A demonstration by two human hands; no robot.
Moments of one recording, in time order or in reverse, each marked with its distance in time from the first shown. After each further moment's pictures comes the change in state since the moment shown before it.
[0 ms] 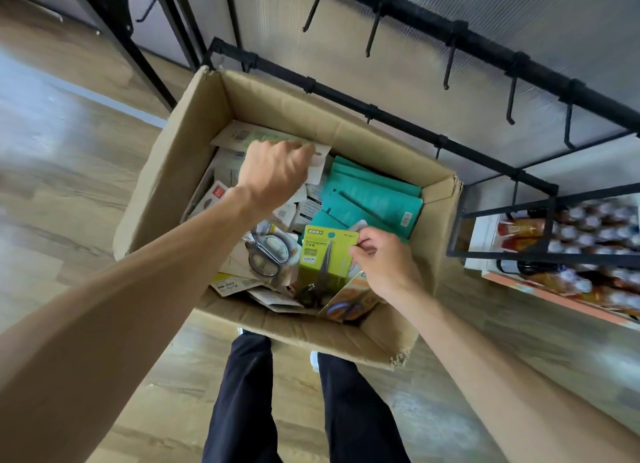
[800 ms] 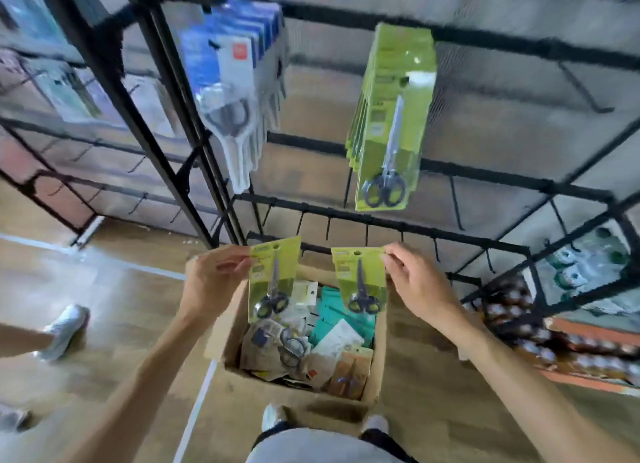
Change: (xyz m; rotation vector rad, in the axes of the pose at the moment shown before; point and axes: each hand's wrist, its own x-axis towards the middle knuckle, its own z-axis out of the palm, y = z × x) left_hand -0.102 0.025 -0.357 -0.787 0.346 -0.306; right_hand -0.194 -0.146 -0.251 -0.042 0.433 -0.598
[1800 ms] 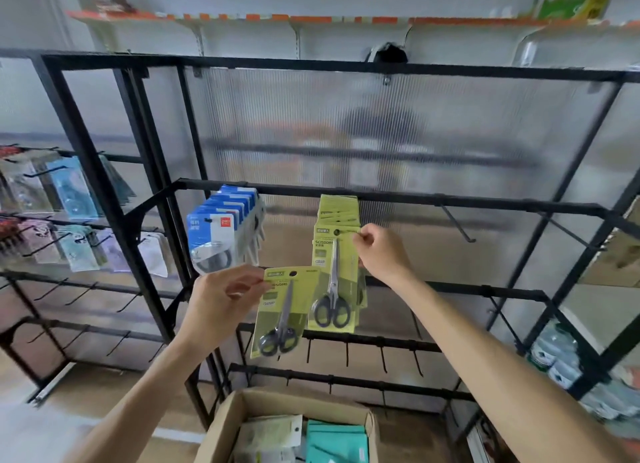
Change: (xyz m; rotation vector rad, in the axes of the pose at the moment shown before) left_hand 0.061 0.180 -0.030 -0.017 -0.046 0.436; right_hand 0.138 -0.080 -0.142 0.134 0.321 0.087
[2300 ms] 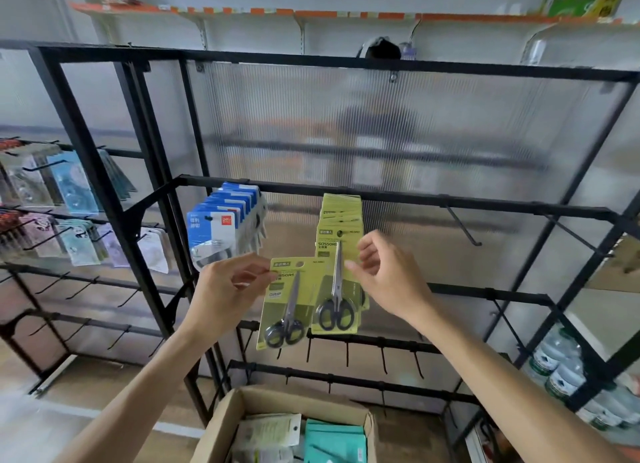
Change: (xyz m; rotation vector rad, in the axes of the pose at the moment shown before) left_hand 0.017 0.004 0.005 -0.003 0.003 0.022; right_hand -0.037 0.002 -0.010 -0.131 0.023 -0.330
